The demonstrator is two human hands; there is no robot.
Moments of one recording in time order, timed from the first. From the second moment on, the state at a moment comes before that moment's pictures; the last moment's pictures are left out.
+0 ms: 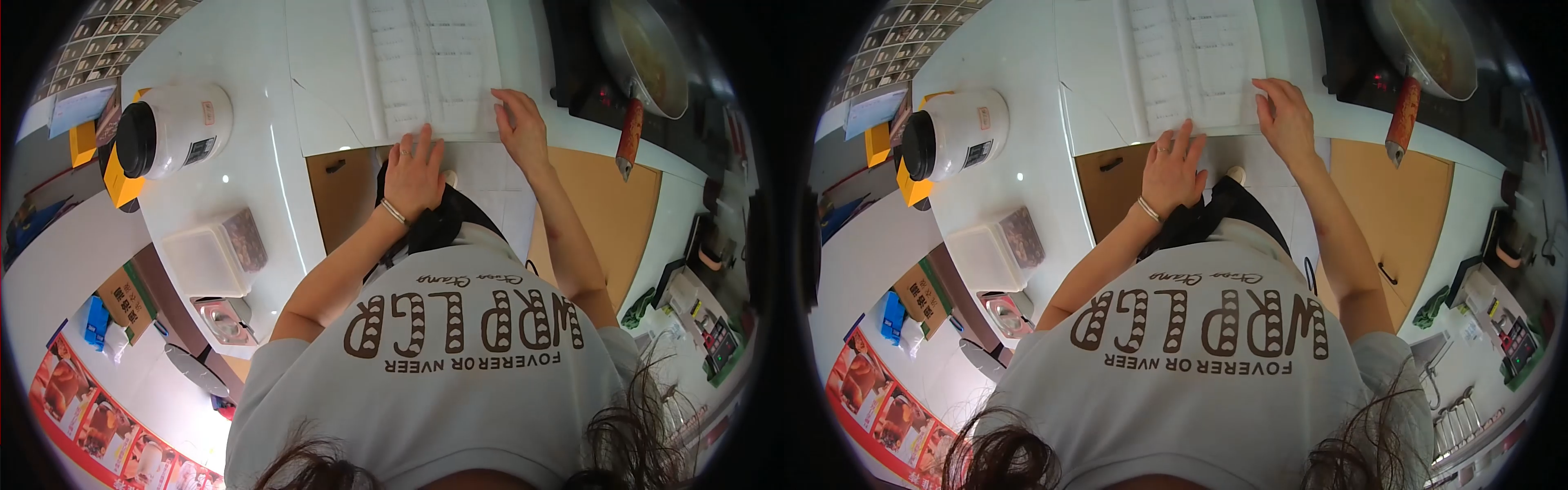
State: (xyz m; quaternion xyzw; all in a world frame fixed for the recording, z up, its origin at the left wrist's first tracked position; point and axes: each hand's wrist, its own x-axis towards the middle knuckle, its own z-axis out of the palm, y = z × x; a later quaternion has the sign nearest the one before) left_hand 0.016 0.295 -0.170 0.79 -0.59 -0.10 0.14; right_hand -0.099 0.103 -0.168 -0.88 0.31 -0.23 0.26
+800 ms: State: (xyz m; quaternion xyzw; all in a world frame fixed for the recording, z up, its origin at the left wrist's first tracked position) left_hand 0.093 0.287 -0.172 0.62 -0.68 -0.29 0.27; right_hand 0.275 0.091 -0.154 -0.71 0.15 -0.12 0.68
